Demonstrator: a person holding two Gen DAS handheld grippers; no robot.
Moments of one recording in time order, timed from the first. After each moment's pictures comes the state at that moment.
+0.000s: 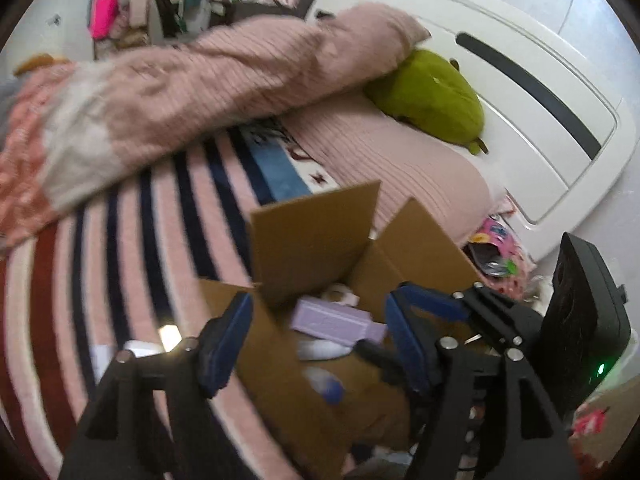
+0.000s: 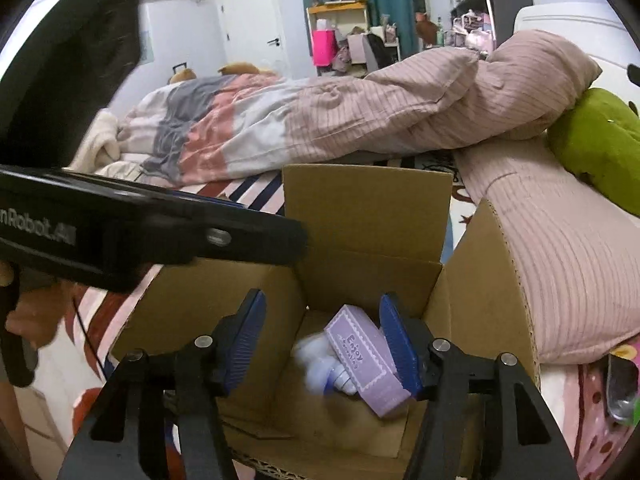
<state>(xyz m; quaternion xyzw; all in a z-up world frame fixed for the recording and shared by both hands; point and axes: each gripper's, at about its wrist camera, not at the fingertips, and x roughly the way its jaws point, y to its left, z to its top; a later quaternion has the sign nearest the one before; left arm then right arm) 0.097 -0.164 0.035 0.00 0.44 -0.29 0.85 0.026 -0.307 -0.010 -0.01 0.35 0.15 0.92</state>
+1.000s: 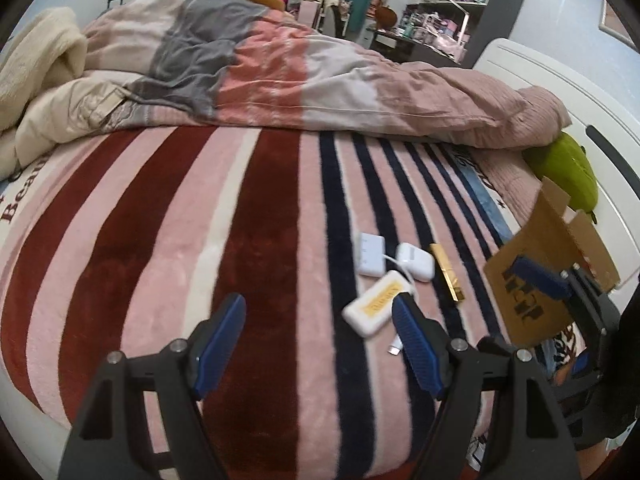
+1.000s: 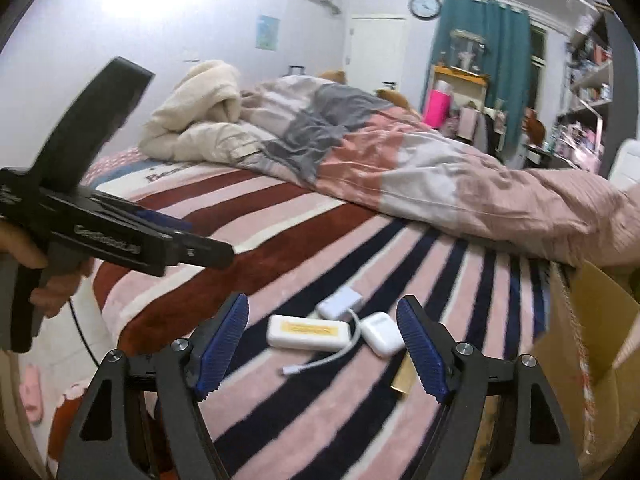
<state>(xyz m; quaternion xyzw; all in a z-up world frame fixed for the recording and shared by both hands) 0.027 0.112 -0.068 -0.10 0.42 -0.07 0.90 -0.008 -0.082 -0.054 -0.16 0.25 0.30 0.91</state>
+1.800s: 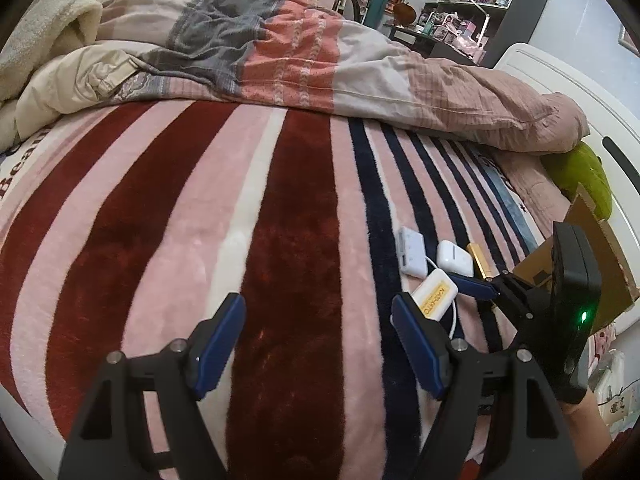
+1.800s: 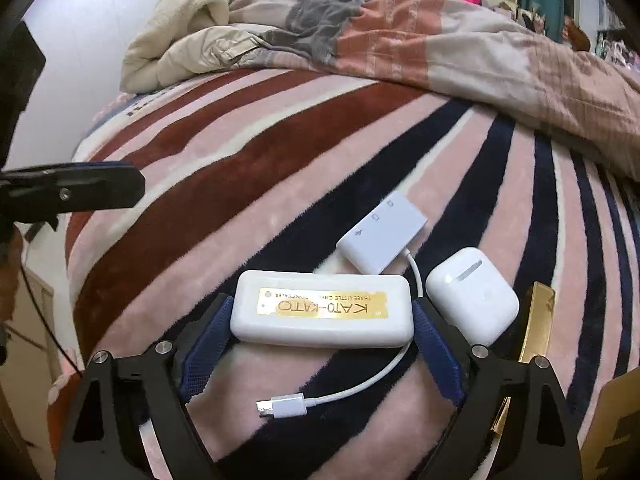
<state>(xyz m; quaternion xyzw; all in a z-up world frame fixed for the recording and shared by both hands) 0.044 0.137 -0.099 -0.12 0.43 -0.06 0.89 0.087 -0.044 -0.150 -0.14 0.41 0.32 0.84</state>
